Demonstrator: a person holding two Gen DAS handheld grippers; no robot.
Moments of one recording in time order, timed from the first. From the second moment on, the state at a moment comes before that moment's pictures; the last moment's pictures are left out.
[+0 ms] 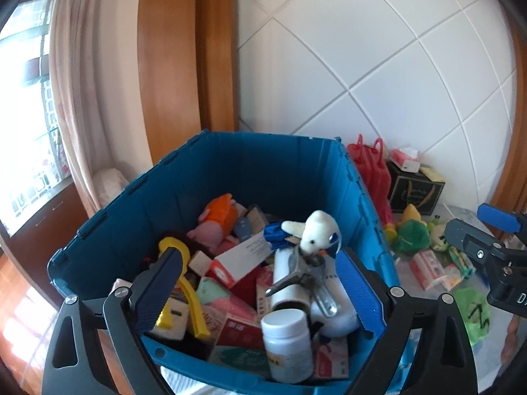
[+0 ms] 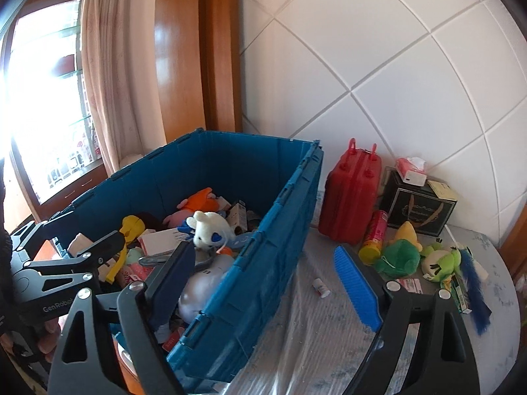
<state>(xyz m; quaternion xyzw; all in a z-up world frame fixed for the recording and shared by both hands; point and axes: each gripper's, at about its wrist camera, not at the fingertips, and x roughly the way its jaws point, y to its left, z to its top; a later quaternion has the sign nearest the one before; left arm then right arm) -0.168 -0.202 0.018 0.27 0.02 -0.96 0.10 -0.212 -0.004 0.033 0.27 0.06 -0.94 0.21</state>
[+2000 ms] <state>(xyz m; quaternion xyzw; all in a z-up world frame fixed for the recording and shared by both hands) -0.396 0.236 -0.223 0.50 -0.02 -0.87 -0.01 -0.360 0.444 -0.231 0.50 -0.03 -0.86 0.06</state>
